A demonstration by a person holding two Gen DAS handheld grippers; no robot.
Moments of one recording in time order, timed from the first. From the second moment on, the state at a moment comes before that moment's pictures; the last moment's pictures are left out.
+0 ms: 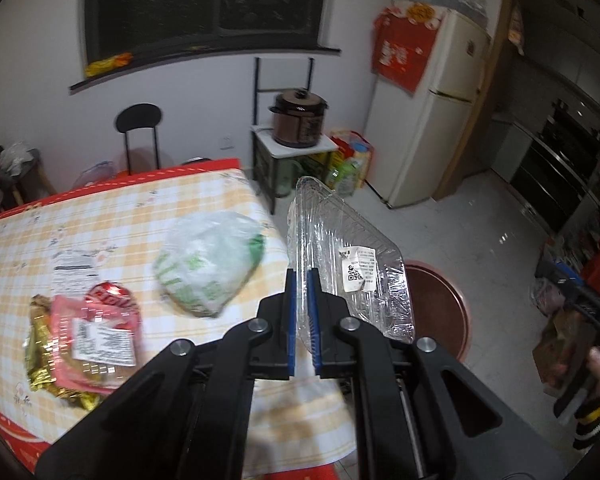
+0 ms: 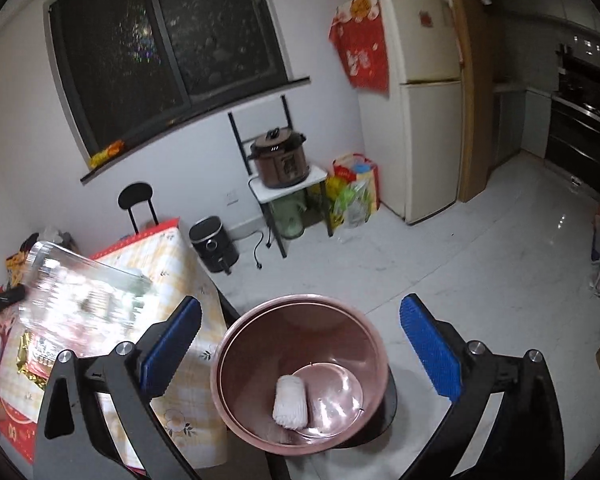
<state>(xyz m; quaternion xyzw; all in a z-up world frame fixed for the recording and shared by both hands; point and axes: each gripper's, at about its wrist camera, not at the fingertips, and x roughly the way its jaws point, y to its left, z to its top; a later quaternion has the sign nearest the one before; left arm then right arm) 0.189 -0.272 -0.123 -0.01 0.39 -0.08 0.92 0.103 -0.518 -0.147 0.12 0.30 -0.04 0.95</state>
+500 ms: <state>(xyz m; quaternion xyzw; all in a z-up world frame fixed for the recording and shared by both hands) 0.243 -0.384 -0.201 0.03 0.47 -0.15 0.87 0.007 -0.587 -0.153 0.17 0.31 -0.15 0.93</state>
